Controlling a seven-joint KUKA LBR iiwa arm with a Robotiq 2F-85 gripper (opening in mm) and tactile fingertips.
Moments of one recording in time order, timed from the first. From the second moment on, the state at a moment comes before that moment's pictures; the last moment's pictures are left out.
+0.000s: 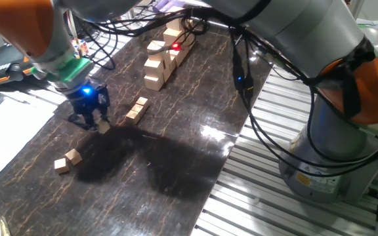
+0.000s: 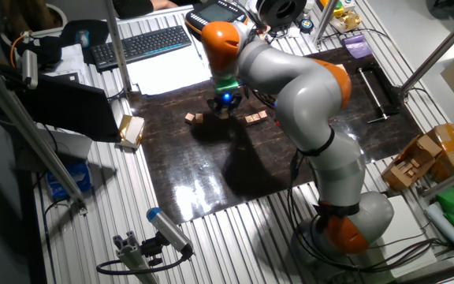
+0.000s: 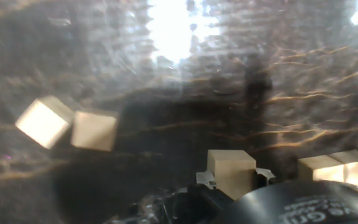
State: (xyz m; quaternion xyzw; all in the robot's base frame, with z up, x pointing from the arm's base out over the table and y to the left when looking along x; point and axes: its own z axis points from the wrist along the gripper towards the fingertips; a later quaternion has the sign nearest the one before) arm 0.594 0.169 0.082 -0.01 -1.00 0.05 0.07
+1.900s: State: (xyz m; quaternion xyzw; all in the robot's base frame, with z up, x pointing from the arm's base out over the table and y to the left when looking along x) arm 0.597 0.099 0.098 0.04 -0.99 0.06 0.09
